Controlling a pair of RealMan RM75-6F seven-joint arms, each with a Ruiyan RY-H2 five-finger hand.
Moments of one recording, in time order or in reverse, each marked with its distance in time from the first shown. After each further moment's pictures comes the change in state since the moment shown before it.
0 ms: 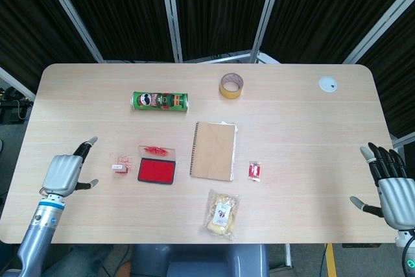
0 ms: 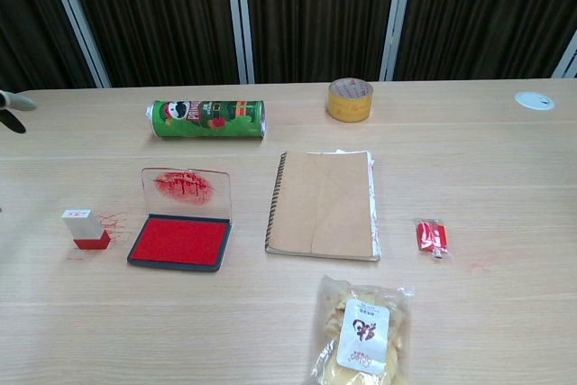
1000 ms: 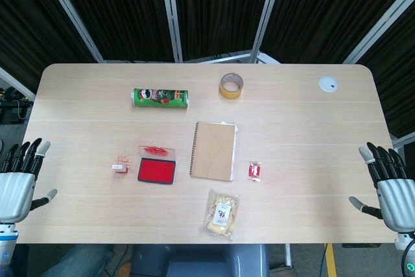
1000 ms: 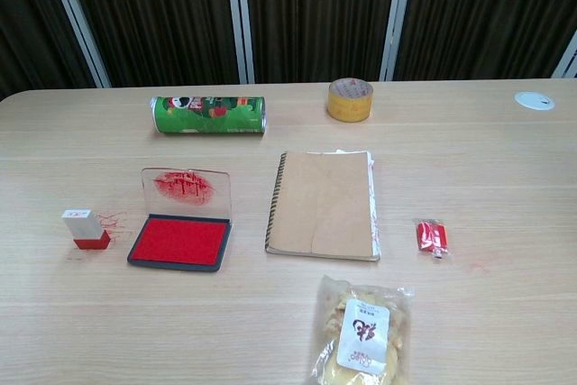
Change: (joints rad) left arm 0.214 0.239 0.098 -0.151 0.266 0.336 0.015; right arm -0.011 0.005 -0.002 -0.018 -0.046 0.046 -0.027
